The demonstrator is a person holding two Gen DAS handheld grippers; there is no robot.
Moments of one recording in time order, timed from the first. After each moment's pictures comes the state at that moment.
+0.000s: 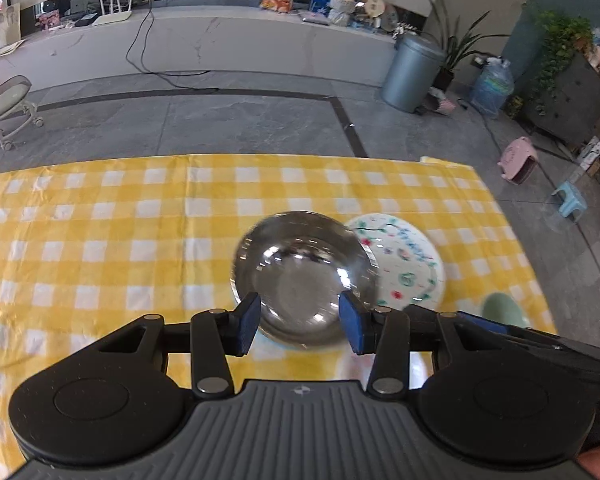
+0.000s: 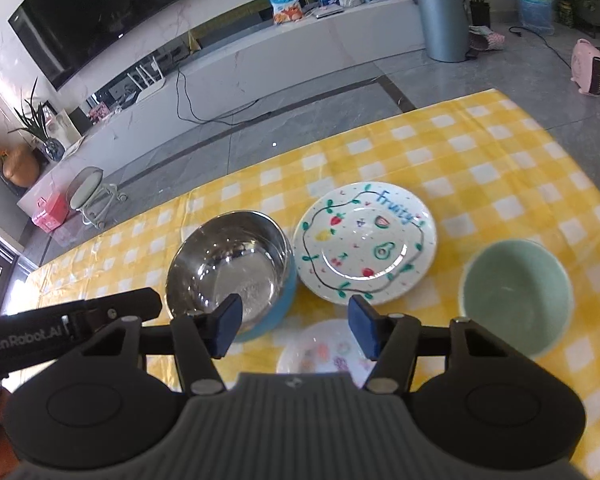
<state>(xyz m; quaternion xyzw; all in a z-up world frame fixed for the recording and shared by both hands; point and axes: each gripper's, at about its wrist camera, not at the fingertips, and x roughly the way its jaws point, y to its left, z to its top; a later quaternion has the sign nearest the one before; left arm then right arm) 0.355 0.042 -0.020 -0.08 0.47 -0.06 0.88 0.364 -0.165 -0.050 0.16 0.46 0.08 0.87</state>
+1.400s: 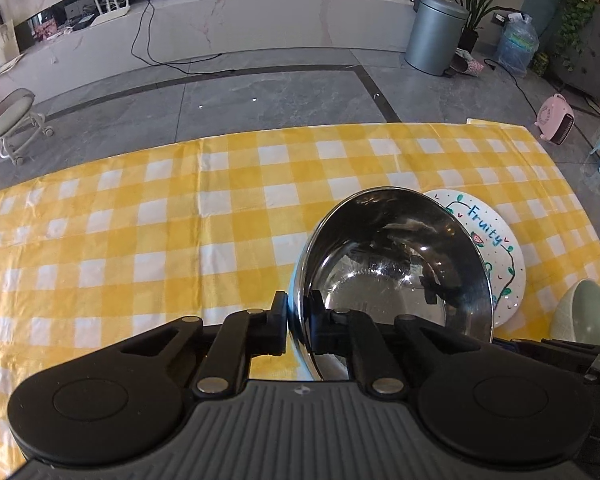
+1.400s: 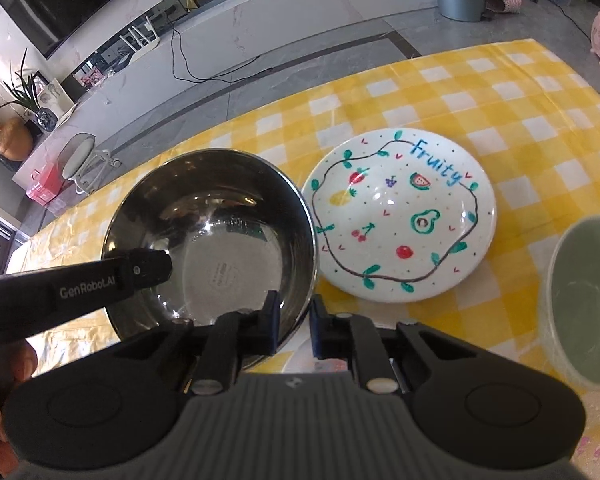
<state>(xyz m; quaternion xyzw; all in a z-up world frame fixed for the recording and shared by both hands) 0.393 0.039 -0.063 -0.02 0.50 -0.04 0.87 0.405 -0.140 -0.109 0.15 0.51 0.10 0.84</state>
